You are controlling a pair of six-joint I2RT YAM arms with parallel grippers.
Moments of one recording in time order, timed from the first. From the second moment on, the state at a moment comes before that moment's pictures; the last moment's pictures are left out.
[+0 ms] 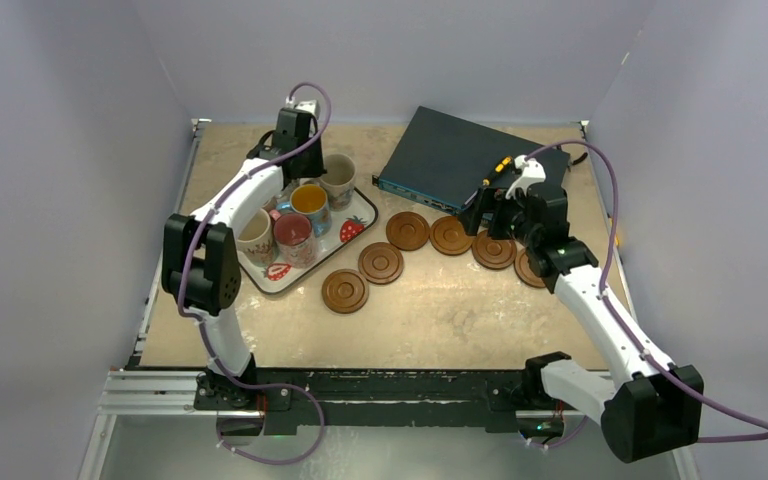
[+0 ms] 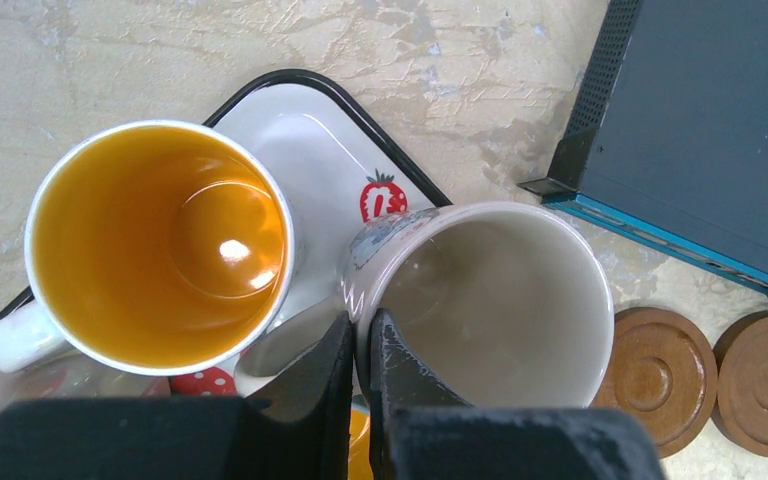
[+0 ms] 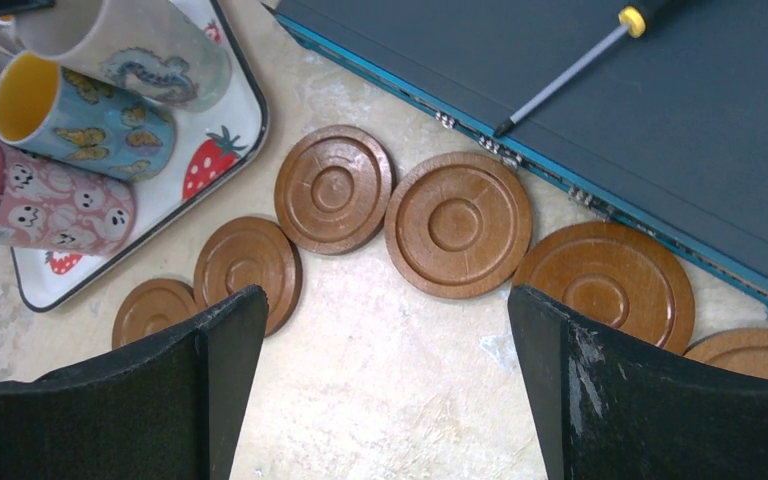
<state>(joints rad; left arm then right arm) -0.27 1.85 1.54 -0.40 -0.06 -0.28 0.23 1.05 0.80 -0.20 -0.17 0.33</state>
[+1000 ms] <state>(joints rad) -0.24 1.96 1.60 -0.40 0.03 -0.24 0.23 1.06 0.80 -0.15 -0.23 0.31</state>
